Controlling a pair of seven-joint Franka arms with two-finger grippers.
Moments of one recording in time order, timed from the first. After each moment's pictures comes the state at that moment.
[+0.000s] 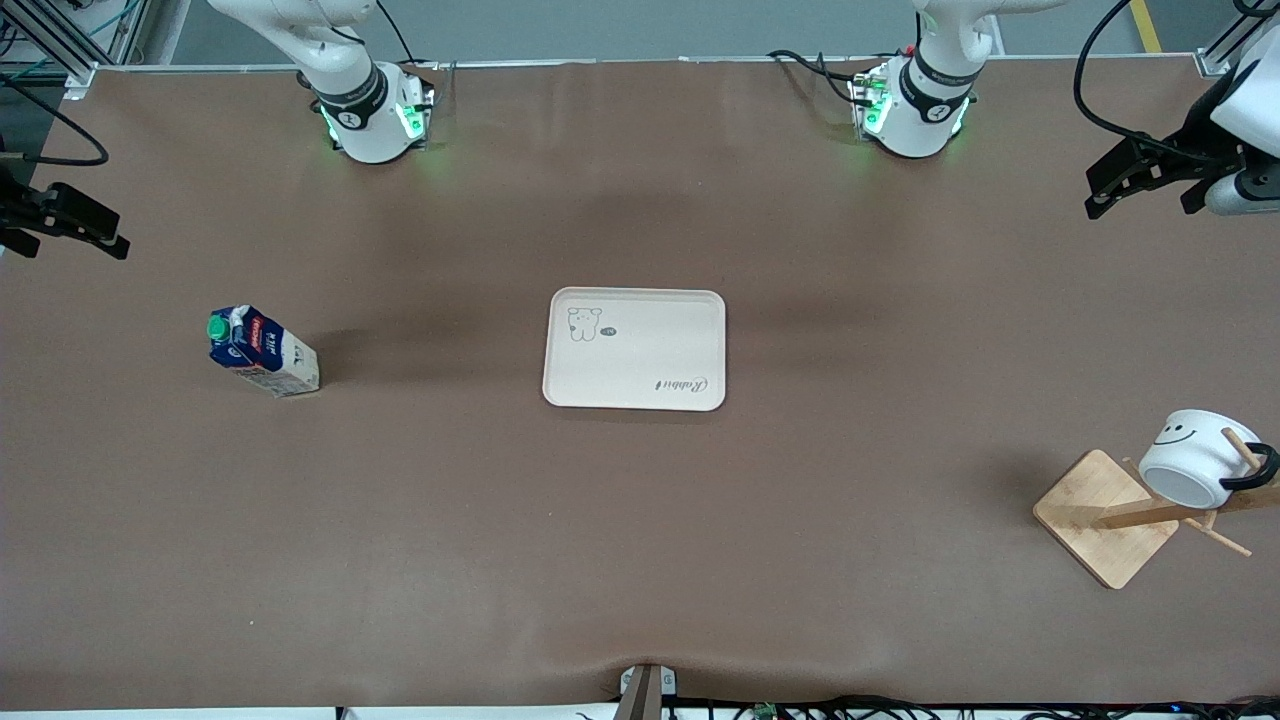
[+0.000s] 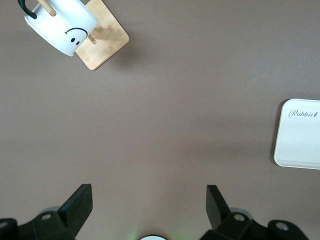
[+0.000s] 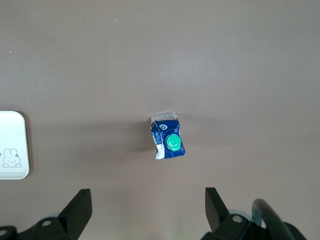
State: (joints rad) left arm 0.04 -0.14 -0.12 -1.65 0.02 1.51 -0.10; right arm -0.10 -0.07 0.01 -1.63 -0.02 1.54 -0.07
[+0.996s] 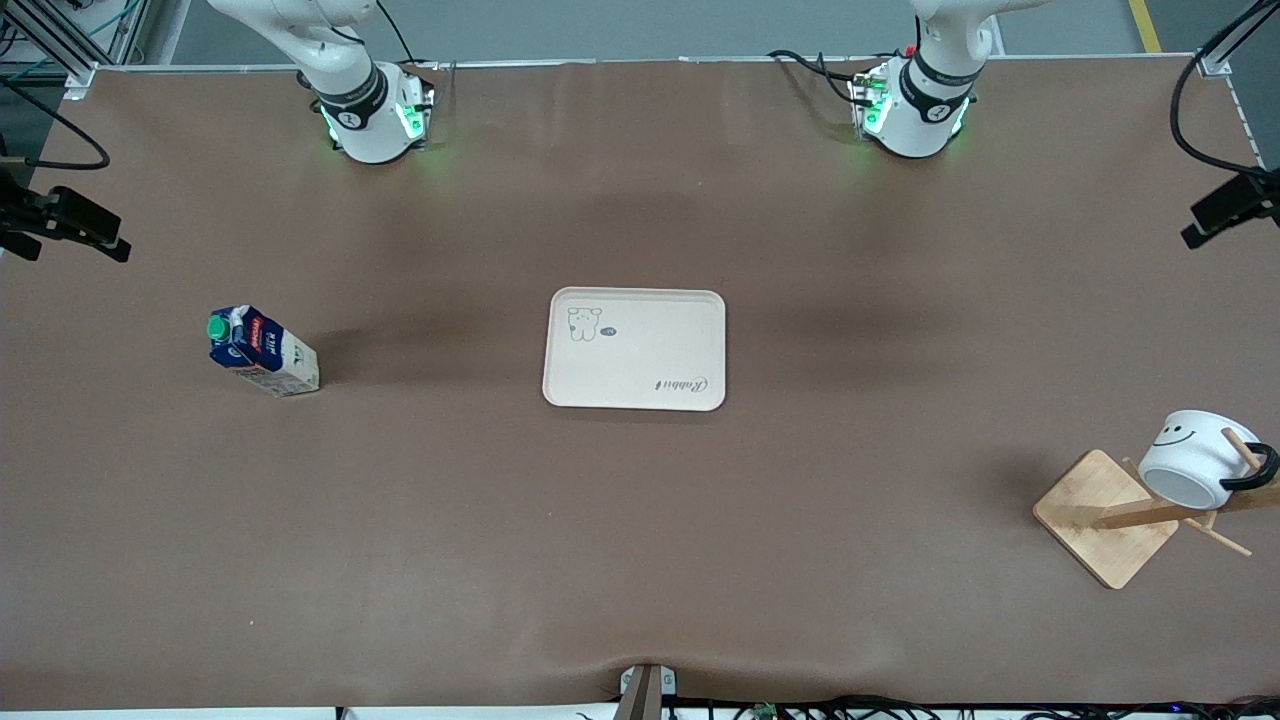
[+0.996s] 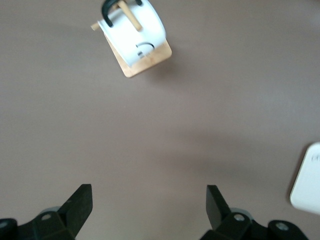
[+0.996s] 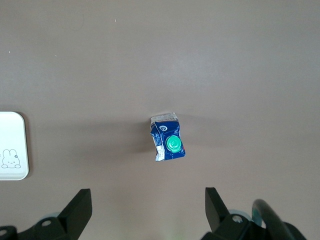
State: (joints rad) left arm 0.25 -0.10 -0.10 -1.69 -0.01 1.65 -0.09; right arm -0.10 -0.06 0.01 -1.63 -0.02 1.55 -0.07
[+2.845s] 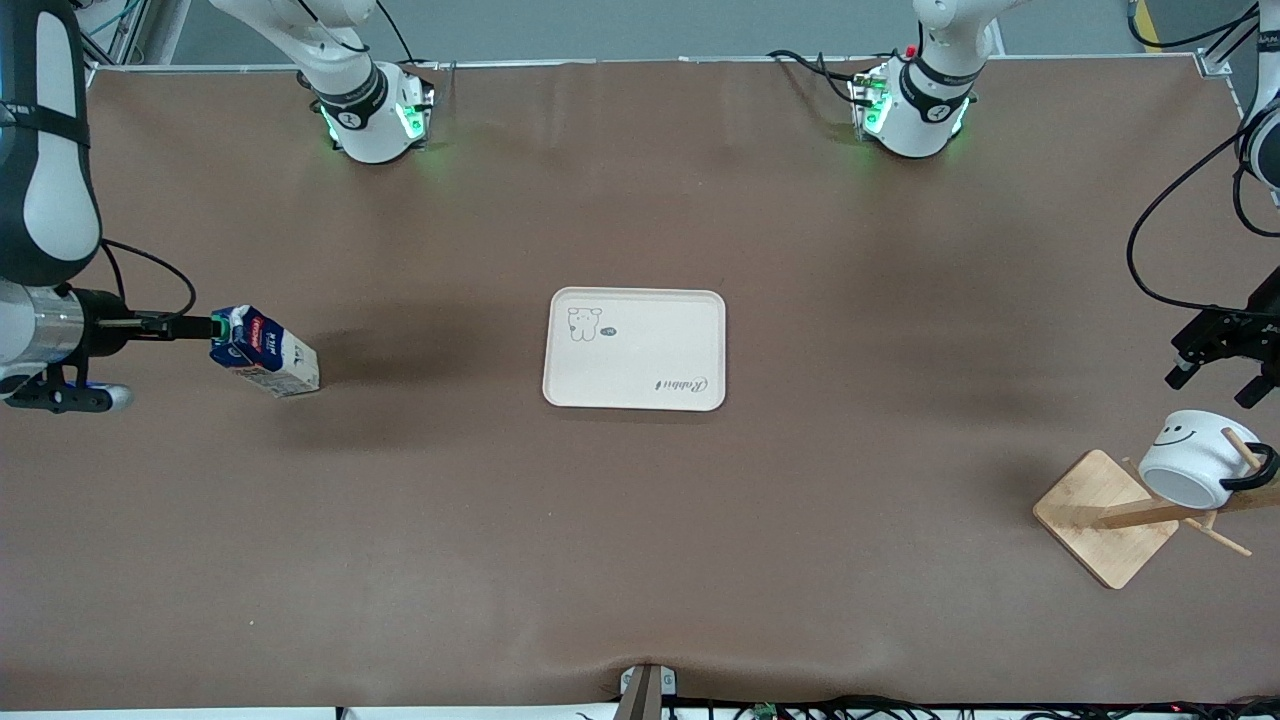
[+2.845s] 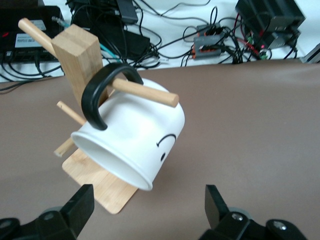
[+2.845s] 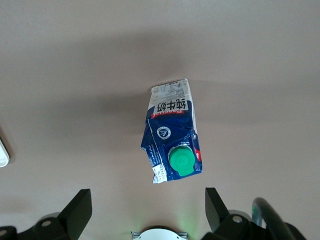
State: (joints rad) left arm 0.43 0.06 -0.10 -2.10 -0.81 2.52 1.12; right arm -0.15 0.28 0.01 -1.61 0.03 1.52 -0.07
